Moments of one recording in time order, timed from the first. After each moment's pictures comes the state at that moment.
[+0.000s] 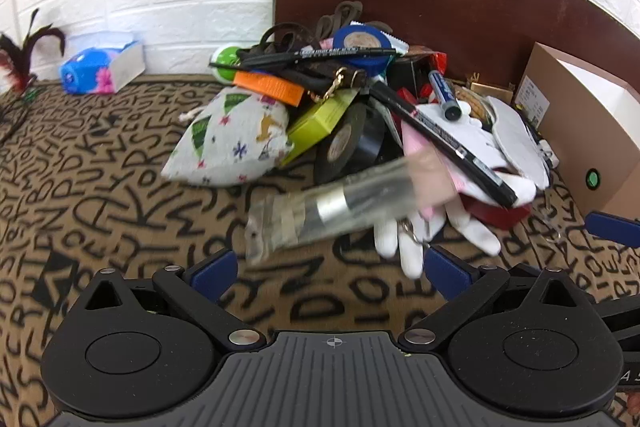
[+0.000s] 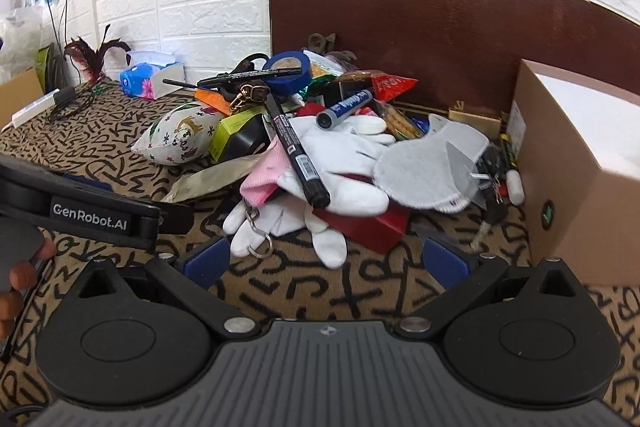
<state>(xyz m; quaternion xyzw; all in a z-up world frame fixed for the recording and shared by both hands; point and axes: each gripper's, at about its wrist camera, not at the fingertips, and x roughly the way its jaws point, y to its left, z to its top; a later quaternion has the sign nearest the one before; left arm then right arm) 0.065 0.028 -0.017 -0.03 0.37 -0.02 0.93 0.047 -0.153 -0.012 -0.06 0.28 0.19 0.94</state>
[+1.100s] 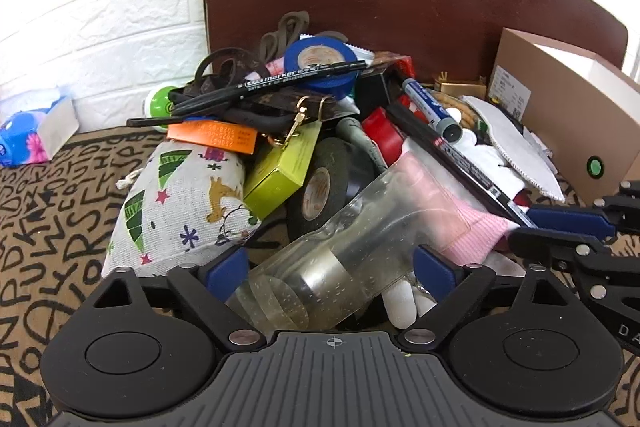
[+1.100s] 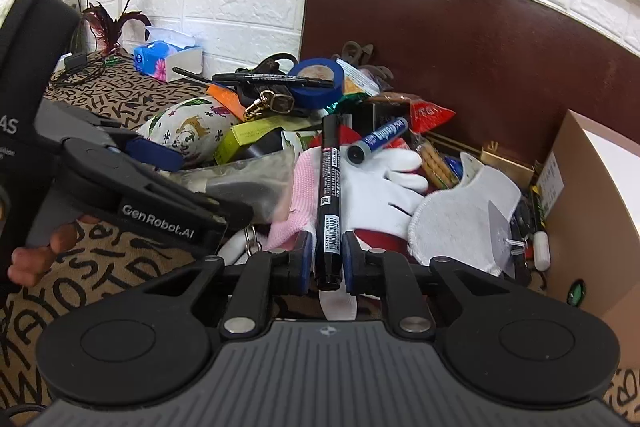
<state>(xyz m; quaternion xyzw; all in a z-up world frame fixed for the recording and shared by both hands) 0.121 0.033 -0.035 0.02 0.34 -0.11 0.93 0.076 -0.130 -0.013 -0.12 0.27 0.22 0.93</state>
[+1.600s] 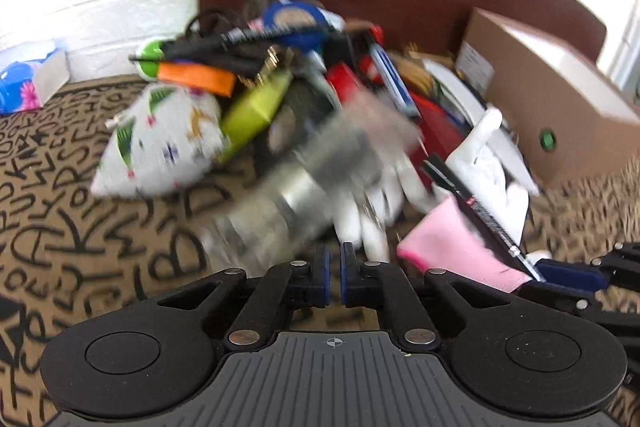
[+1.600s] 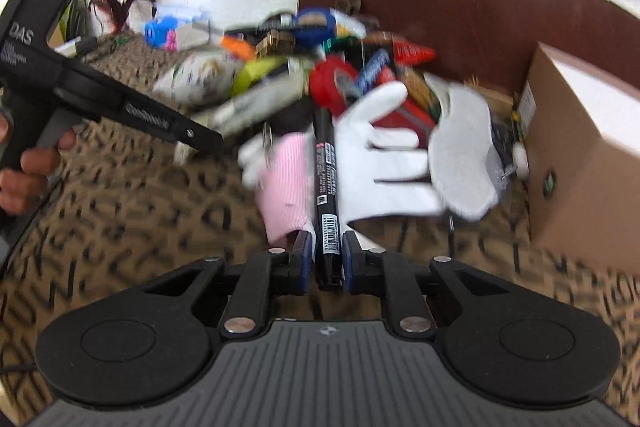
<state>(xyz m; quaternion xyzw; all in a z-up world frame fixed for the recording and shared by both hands) 0.074 0.028 -0.036 0.00 0.39 -0.13 0.91 0.007 -0.176 -0.035 -0.11 0.33 0.22 0.91</state>
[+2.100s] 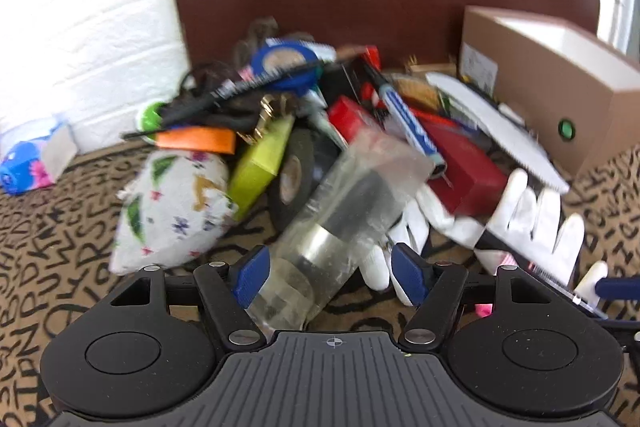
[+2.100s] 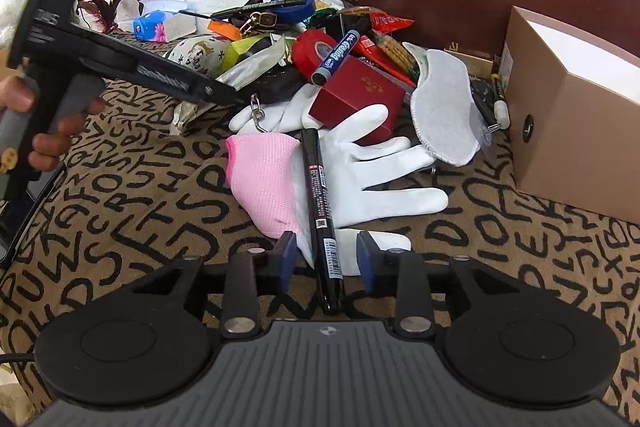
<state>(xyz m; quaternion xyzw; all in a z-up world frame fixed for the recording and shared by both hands) 0.097 0.015 -0.033 0.08 0.35 -0.13 0.93 0.000 -0.188 -0.043 -0.07 0.34 0.20 0.91</state>
